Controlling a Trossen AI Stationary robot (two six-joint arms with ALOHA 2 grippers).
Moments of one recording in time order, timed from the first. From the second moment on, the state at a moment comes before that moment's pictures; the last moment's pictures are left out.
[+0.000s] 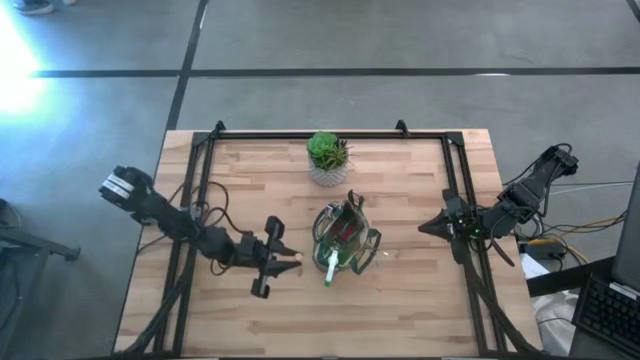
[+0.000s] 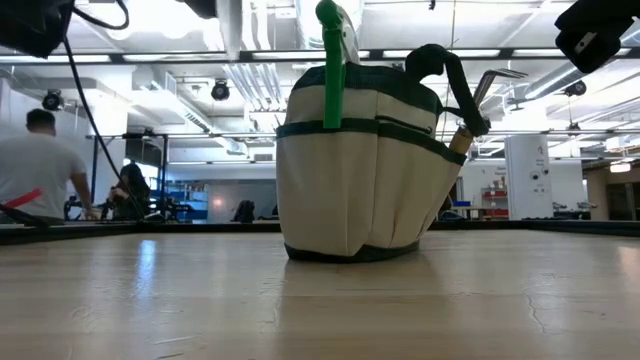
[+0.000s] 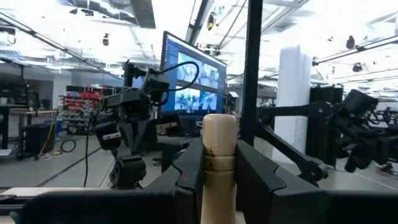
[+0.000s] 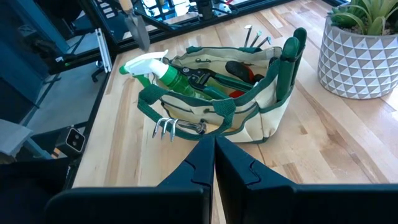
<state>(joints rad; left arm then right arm) -0.49 1.44 0.53 1.34 -0.34 0.04 0.67 0.49 0.60 -0.62 0.56 0.63</state>
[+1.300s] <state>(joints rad) -0.42 1.82 0.66 1.56 -0.72 -0.01 0.67 0.49 0.60 -0.62 0.56 0.63</state>
